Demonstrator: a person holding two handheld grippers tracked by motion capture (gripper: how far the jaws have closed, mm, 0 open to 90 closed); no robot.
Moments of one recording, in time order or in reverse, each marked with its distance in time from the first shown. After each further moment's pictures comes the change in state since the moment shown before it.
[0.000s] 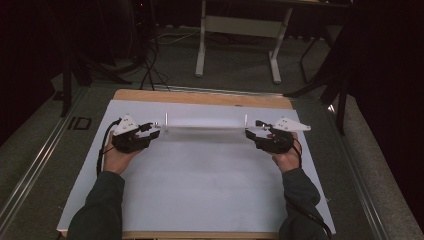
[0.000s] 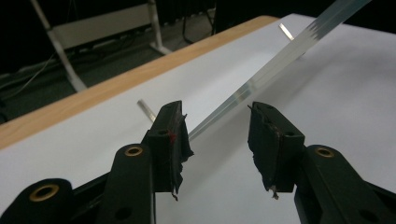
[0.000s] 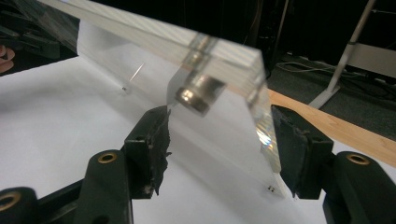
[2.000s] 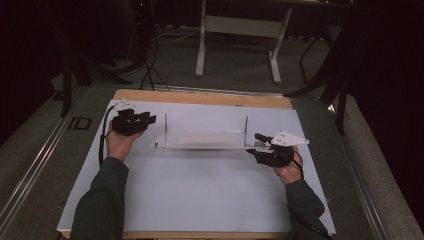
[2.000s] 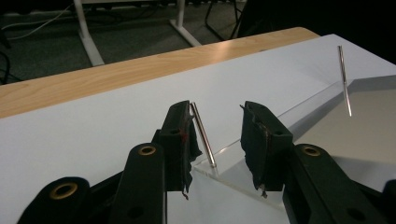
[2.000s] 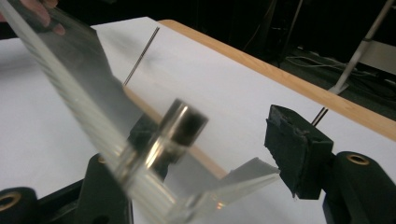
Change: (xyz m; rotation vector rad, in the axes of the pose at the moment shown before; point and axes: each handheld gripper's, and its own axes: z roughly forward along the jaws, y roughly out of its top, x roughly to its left) left arm 0.043 0.015 0.018 0.076 0.058 -0.247; right arm 0.018 -0.027 -0.013 0.044 0.029 -0.071
